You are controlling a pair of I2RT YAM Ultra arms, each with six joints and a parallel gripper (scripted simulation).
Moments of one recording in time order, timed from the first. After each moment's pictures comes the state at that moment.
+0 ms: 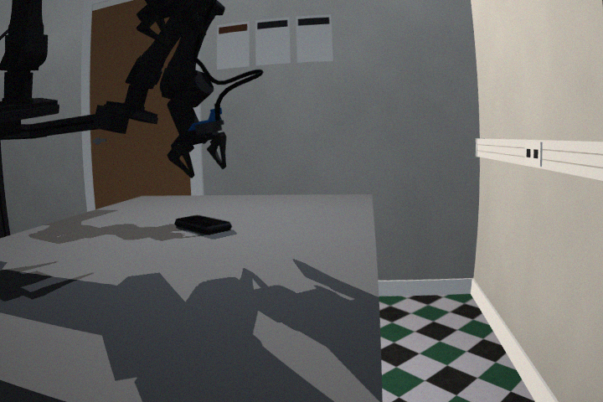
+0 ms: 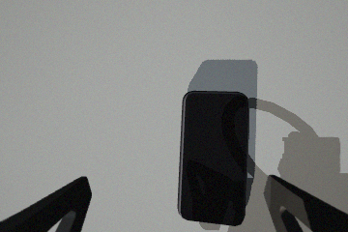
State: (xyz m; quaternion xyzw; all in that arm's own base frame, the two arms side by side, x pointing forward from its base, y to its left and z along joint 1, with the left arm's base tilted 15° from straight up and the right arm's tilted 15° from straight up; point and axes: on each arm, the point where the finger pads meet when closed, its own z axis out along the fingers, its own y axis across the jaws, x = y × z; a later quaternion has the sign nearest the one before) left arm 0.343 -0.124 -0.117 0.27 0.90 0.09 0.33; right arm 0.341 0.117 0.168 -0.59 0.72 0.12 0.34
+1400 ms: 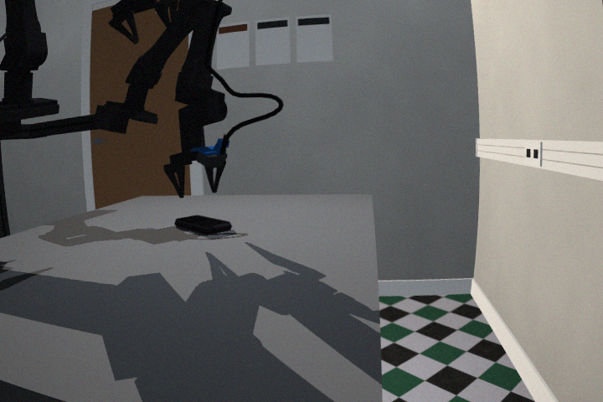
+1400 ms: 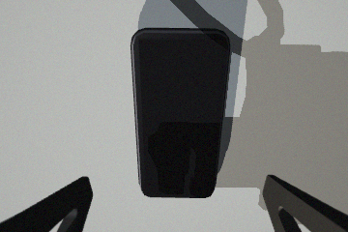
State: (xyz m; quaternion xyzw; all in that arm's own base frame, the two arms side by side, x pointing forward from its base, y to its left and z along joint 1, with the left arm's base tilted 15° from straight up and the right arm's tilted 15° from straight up) left arm 0.335 -0.134 -0.171 0.27 0.95 0.08 0.14; right arm 0.268 0.120 0.170 -0.67 0.68 0.10 0.29
